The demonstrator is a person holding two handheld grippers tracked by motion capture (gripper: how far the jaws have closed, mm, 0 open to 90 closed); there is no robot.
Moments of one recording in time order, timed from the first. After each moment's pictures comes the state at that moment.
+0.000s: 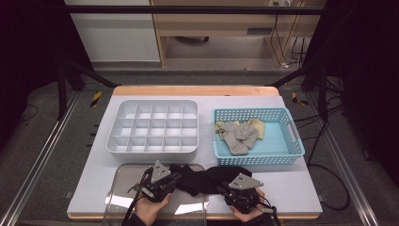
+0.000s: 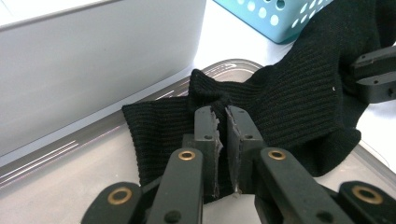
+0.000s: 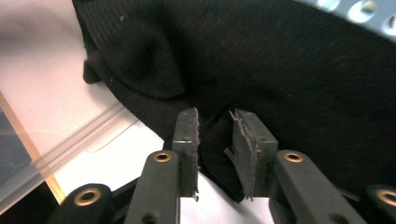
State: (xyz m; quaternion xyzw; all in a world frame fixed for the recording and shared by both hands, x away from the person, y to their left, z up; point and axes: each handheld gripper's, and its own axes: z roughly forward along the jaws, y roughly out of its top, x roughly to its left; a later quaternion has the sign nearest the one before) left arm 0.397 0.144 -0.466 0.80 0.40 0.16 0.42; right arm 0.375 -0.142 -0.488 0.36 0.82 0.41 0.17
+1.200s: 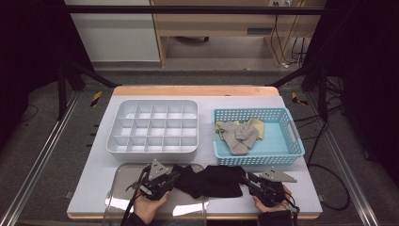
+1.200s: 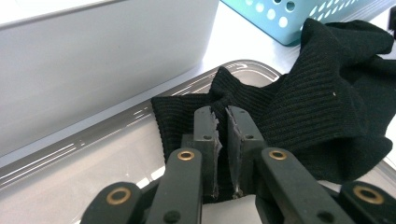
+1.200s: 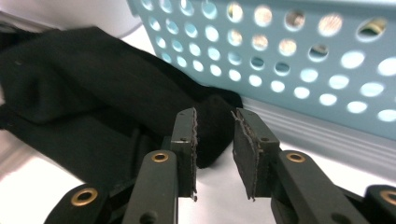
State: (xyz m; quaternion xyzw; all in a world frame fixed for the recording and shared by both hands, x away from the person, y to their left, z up) left arm 0.403 0.149 -0.467 0.80 0.41 0.15 0.42; right arm 0.385 -0.211 -0.478 0.47 0.75 0.43 0.19
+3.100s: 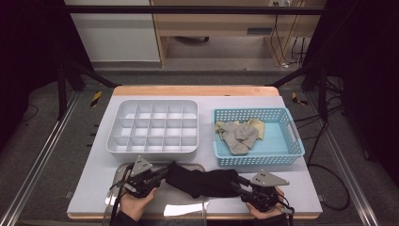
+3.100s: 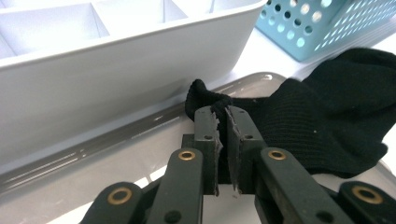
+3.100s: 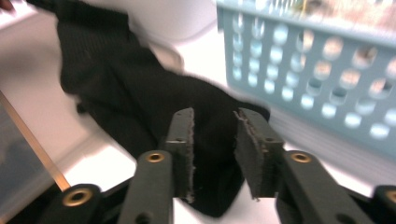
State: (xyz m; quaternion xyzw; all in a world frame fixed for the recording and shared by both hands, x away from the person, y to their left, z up) left arm 0.402 0.183 -0.451 0.77 0.44 0.15 0.43; right arm 0.369 -0.187 -0.464 0.39 0.79 0.44 0.17
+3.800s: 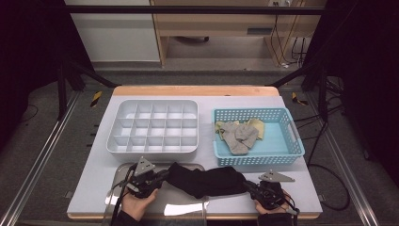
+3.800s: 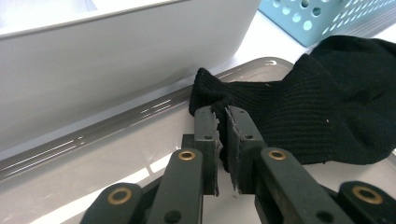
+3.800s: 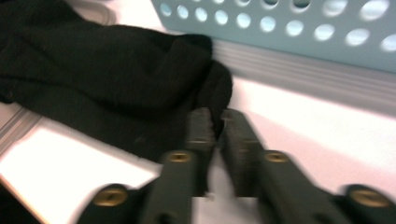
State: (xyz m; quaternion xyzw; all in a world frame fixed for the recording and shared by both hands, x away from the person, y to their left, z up) left arm 0.404 0.180 -0.457 0.78 0.44 0.14 0.42; right arm 0.379 -0.212 -0.486 0.50 0.76 0.40 0.15
